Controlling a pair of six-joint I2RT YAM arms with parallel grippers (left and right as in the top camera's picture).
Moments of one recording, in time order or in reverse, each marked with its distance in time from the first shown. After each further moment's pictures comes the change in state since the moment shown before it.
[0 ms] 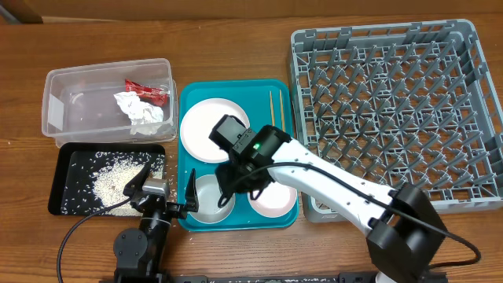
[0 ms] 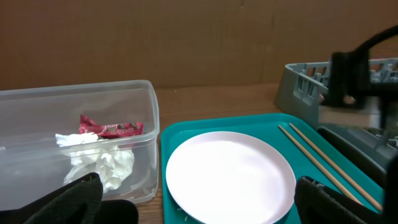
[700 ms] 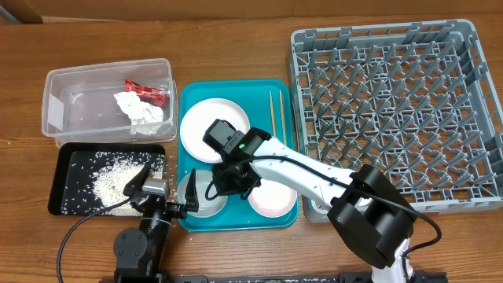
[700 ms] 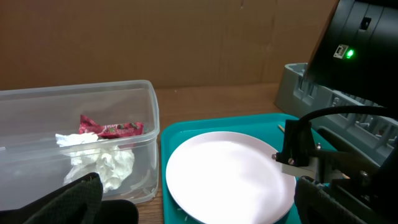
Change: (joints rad) left arm 0.000 0.000 0.000 0.000 0.000 0.000; right arm -0.003 0.163 0.000 0.113 -0.039 0.075
